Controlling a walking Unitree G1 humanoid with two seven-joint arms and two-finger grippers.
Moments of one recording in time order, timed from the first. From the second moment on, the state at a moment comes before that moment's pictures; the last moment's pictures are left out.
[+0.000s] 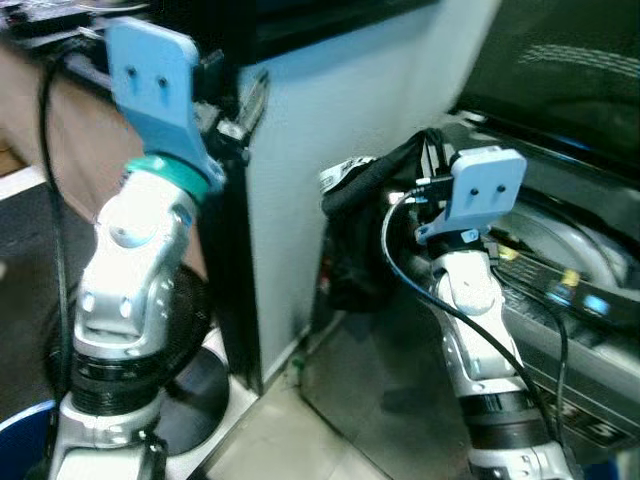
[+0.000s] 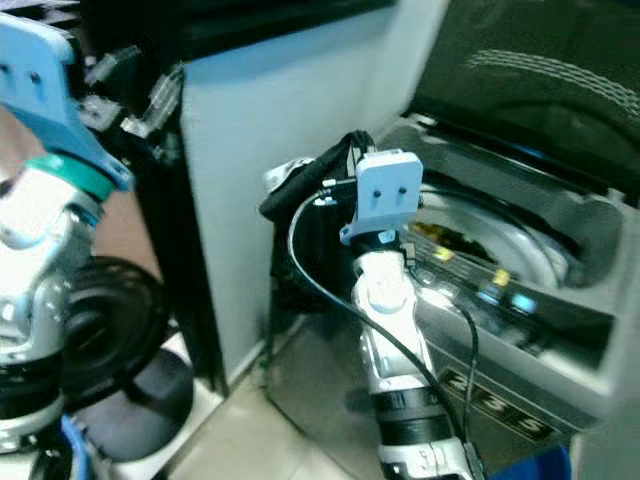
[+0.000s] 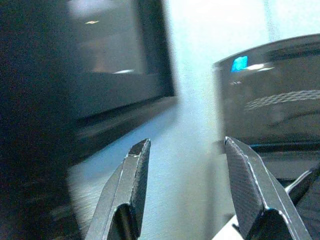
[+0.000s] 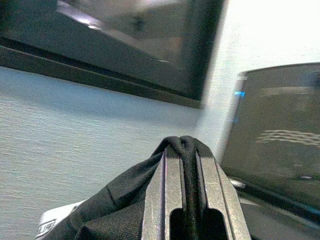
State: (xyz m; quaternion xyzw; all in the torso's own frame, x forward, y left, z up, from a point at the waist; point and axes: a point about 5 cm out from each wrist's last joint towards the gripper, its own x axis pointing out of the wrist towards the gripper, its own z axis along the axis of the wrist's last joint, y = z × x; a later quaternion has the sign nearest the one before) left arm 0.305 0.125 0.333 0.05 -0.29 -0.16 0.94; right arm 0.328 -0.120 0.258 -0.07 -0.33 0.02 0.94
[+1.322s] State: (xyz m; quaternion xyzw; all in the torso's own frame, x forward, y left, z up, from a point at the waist) left arm 0.294 0.161 0.298 0.00 -0.20 -0.02 0.98; right arm 0.314 -0.070 0.257 0.06 -0.27 0.25 0.93
